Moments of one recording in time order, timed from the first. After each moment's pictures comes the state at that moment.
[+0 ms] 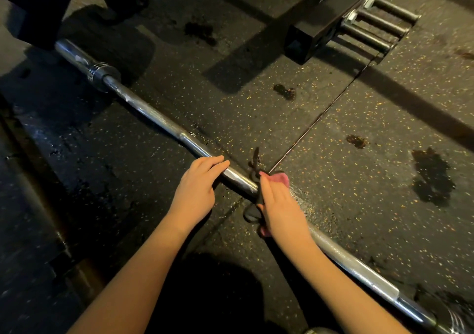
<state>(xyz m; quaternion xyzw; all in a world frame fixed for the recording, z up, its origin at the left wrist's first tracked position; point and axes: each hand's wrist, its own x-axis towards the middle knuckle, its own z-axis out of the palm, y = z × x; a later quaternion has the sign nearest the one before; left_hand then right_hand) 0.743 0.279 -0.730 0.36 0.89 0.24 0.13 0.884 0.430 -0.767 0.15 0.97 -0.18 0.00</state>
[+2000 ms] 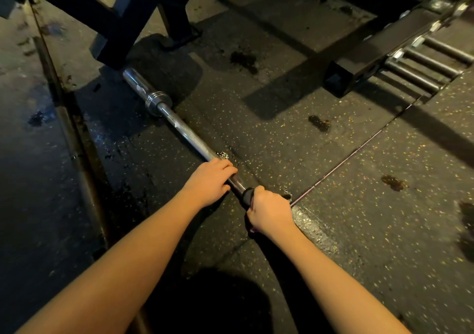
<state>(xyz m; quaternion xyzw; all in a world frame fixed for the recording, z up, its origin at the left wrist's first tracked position) 0.674 0.281 -0.709 0.42 0.89 0.00 0.17 0.785 0.407 -0.731 0.14 0.96 -0.18 0.16</state>
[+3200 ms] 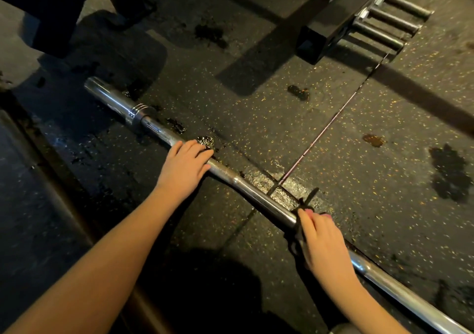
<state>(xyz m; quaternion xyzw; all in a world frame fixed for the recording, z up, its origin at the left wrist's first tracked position) 0.659 0.245 -0.722 0.45 0.89 -0.03 0.08 0.942 0.411 -0.753 0.20 0.98 -0.09 -0.04</state>
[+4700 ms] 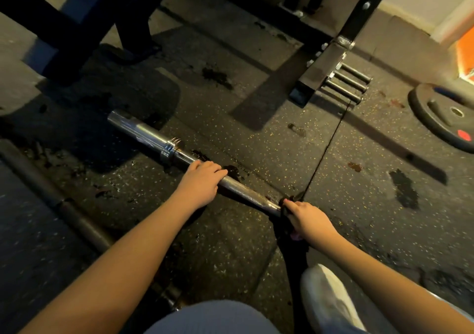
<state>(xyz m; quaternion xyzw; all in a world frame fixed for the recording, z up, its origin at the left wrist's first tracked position) 0.586 0.202 -0.704 0.54 0.83 0.03 0.15 0.815 0.374 -0.710 0.24 0.94 -0.03 0.22</state>
